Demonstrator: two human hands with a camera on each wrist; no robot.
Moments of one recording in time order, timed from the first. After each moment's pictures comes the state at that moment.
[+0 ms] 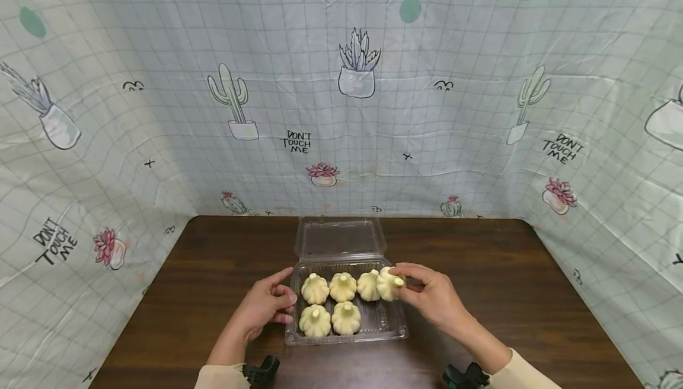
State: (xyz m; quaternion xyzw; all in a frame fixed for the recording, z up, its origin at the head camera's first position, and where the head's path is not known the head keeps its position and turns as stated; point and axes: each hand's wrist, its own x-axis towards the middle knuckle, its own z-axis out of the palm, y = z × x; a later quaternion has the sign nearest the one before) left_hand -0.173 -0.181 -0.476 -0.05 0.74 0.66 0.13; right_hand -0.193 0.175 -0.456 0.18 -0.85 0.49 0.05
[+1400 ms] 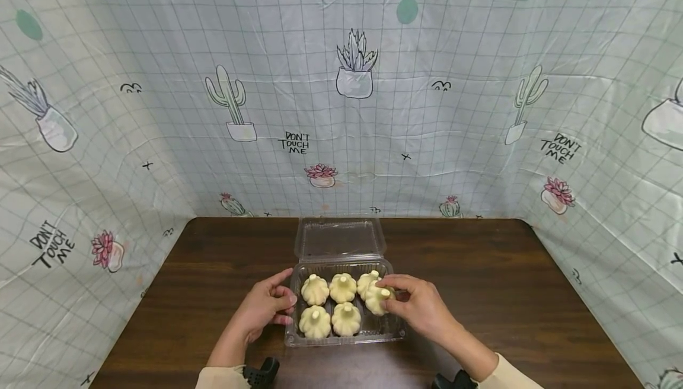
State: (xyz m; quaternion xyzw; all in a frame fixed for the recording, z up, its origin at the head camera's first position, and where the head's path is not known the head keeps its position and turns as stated) left_hand -0.173 -0.180 -0.476 -0.05 0.73 0.67 0.14; right_hand -0.185 0.157 -0.464 0.21 -0.88 0.42 0.06
